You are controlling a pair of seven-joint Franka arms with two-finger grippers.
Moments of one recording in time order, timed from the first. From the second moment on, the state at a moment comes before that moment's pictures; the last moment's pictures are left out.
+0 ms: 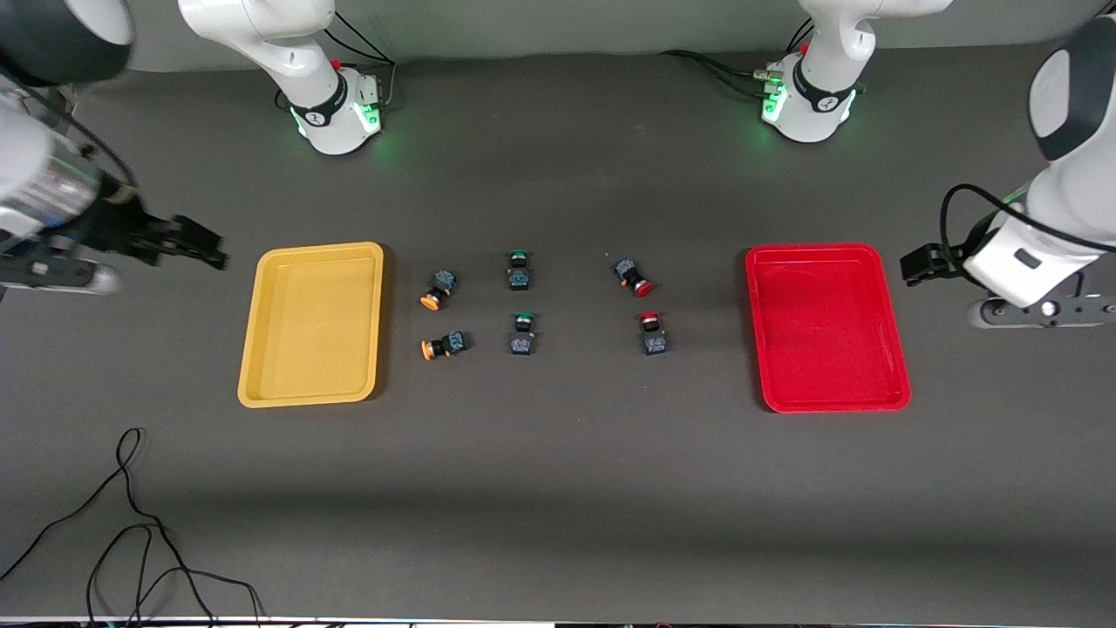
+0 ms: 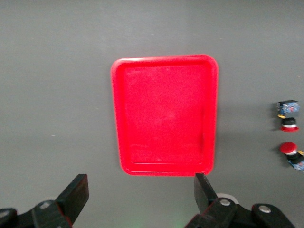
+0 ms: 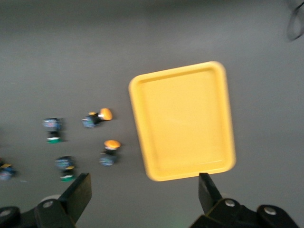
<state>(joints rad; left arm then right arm) -0.08 0.09 -0.03 -1.67 0.05 1.62 -0.10 0.10 0.00 0.03 -1.69 0.08 1.65 0.31</state>
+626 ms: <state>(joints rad) -0.31 0.30 -0.11 -1.71 -0.09 1.72 -0.56 0.37 0.11 0.04 -2.04 0.10 2.08 0.71</state>
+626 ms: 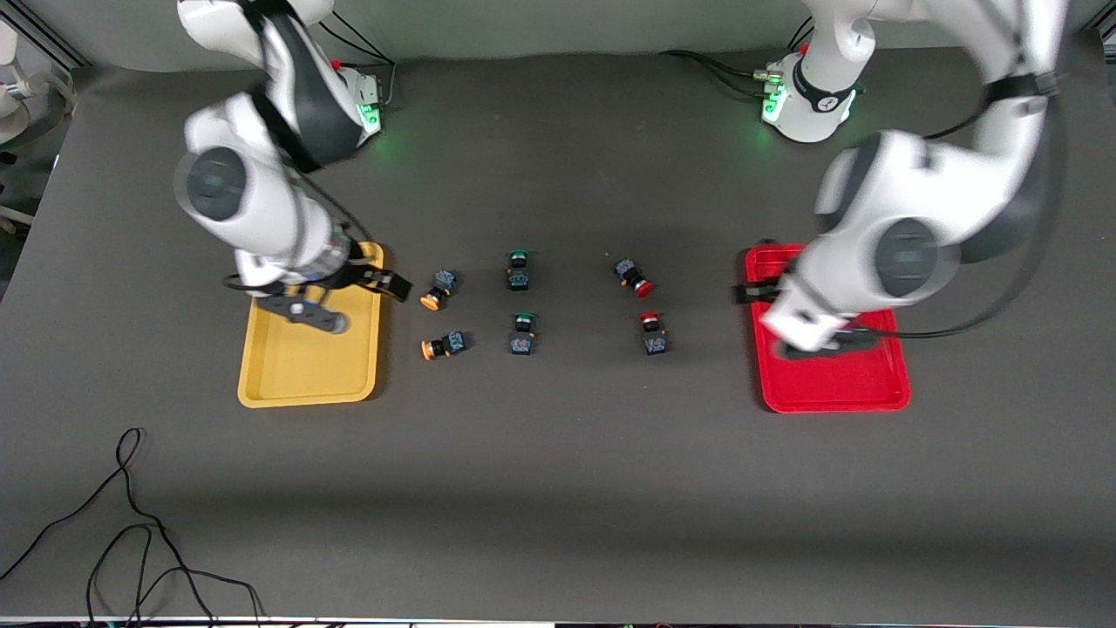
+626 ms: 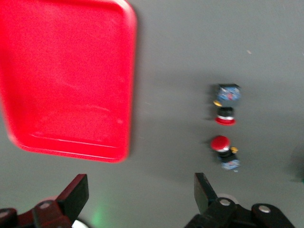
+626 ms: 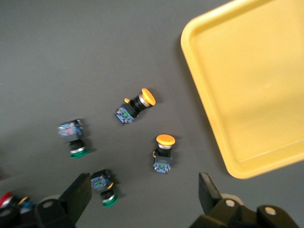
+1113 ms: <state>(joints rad) -0.44 0.39 -0.11 -1.90 -0.25 2.07 -0.70 0.48 0.22 0.04 -2.27 0.10 2.40 0.85</state>
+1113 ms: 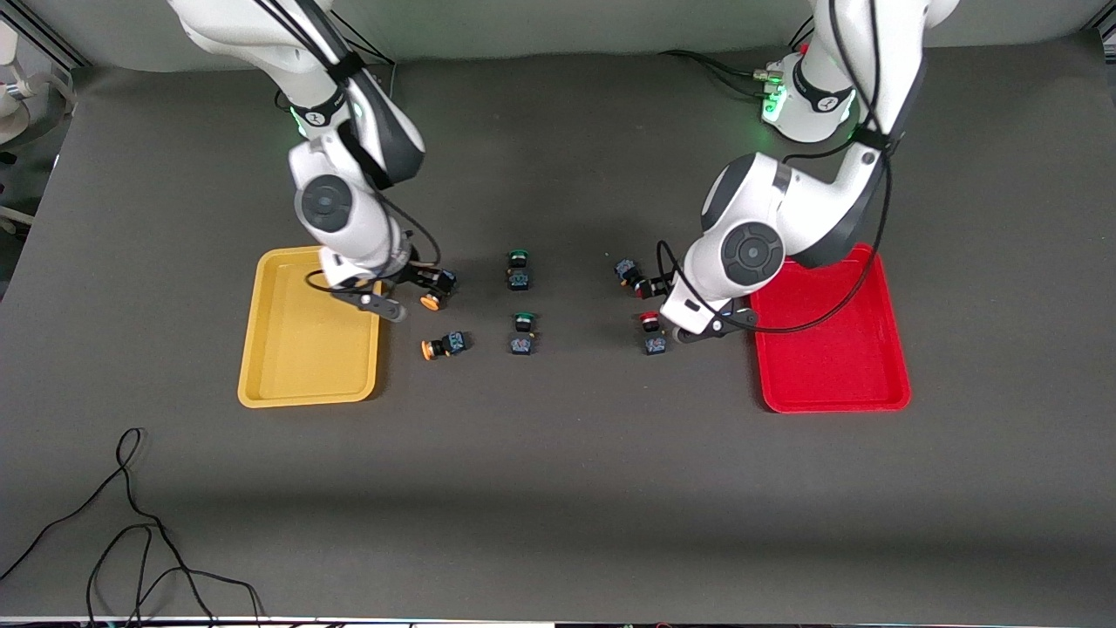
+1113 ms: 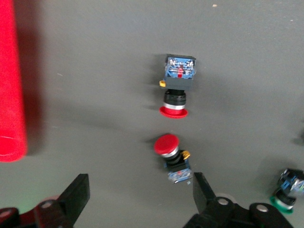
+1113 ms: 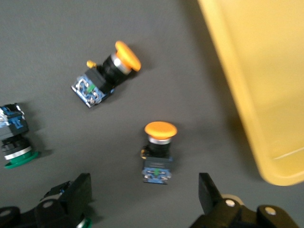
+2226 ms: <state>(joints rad) -0.58 0.51 -0.10 -2.04 -0.33 2.40 -0.79 0.49 0.35 0.03 -2.35 0.10 2.61 0.90</state>
